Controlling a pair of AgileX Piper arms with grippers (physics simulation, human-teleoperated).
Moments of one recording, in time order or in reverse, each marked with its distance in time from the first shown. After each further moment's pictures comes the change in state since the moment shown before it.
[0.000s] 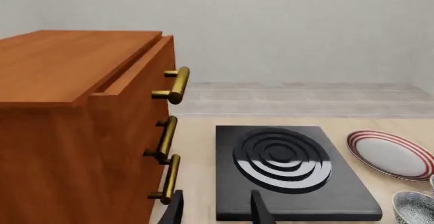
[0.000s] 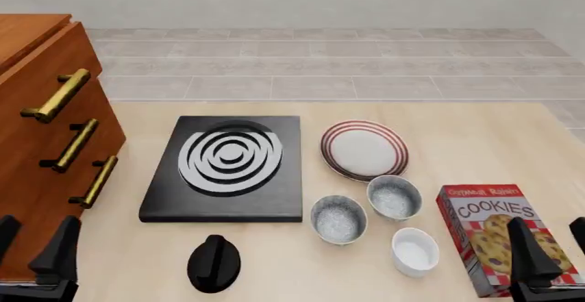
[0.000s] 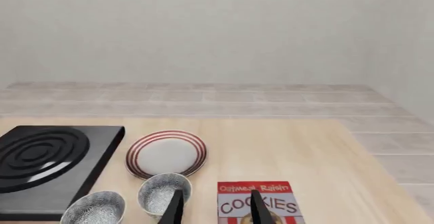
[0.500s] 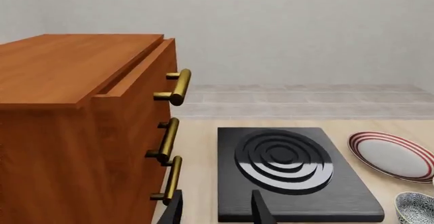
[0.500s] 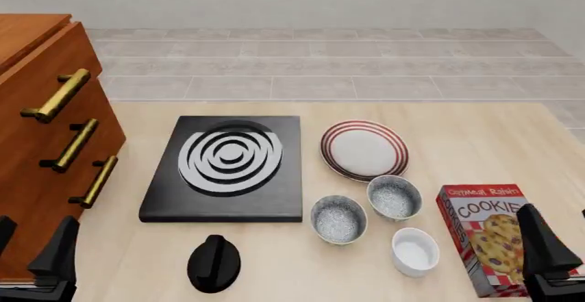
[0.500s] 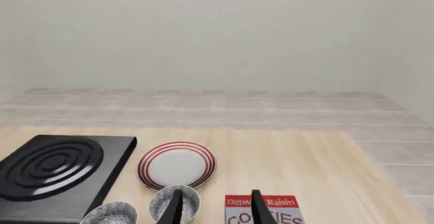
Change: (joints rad) left arm 0.005 -0.025 -0.001 0.016 0.008; right arm 0.038 0.025 -0.115 0.070 0.010
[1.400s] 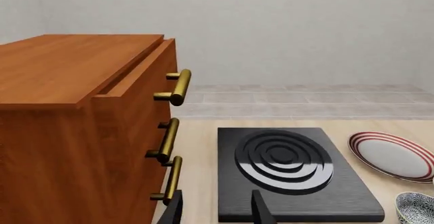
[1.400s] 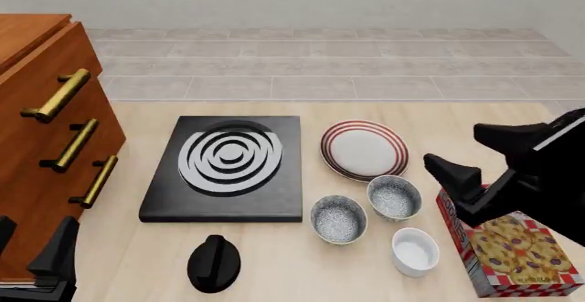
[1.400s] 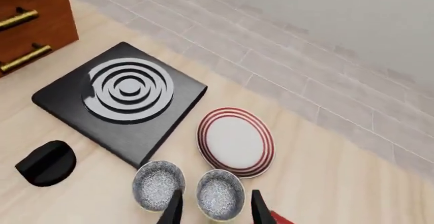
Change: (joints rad) left arm 0.000 -0.002 0.000 0.001 0.001; right arm 0.378 0.672 -0.511 0.252 -0.225
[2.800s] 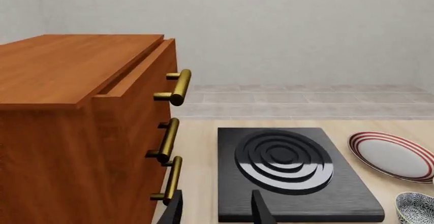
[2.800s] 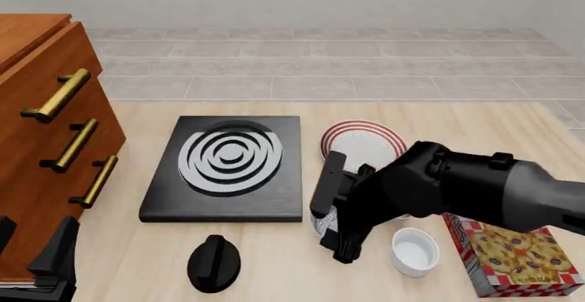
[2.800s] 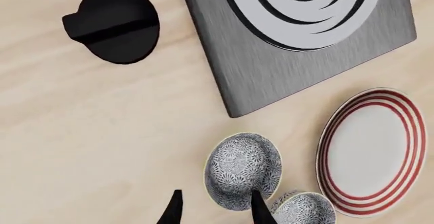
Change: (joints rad) left arm 0.000 0.000 0.000 0.000 0.000; right arm 0.308 0.824 -0.302 0.273 -0.307
